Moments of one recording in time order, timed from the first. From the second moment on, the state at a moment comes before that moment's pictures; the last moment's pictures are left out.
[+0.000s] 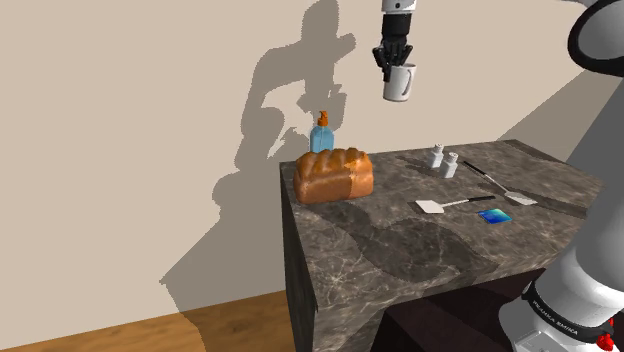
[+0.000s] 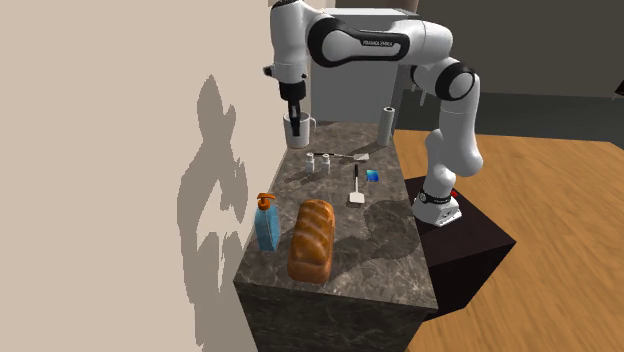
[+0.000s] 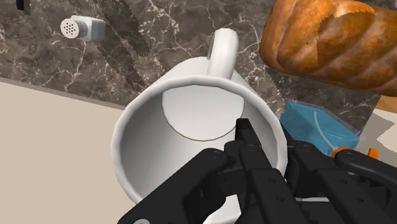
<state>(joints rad) -0.08 0.23 -0.01 -1.25 -0.05 1.44 0.10</state>
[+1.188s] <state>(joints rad) -0.25 -0.21 -0.18 -1.78 -0.10 1.55 -0.23</state>
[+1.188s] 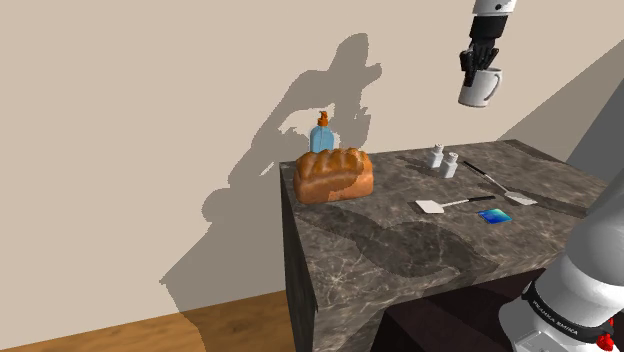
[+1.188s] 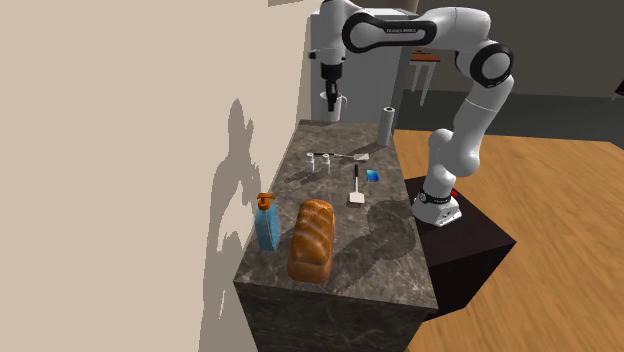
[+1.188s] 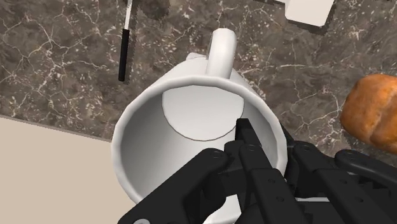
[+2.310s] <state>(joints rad) -0.40 -0.35 -0.43 -1.89 -0.21 1.57 -0.61</state>
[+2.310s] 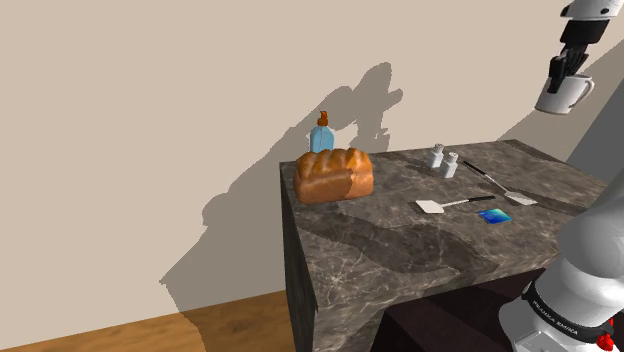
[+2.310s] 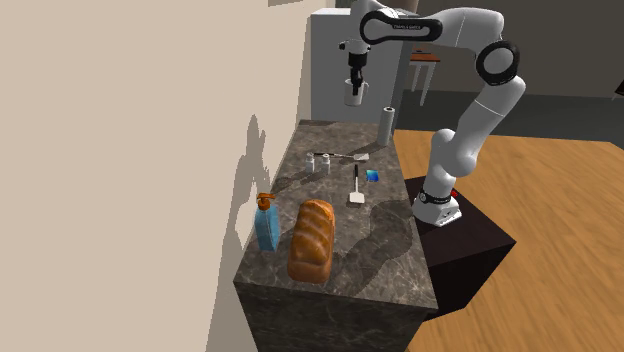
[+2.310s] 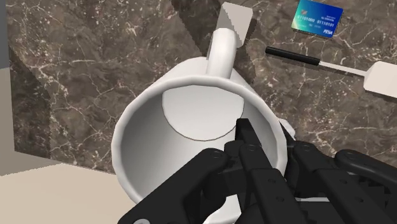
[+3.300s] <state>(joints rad) -0.47 -0.31 -0.62 -1.89 -0.24 1.65 -0.85</state>
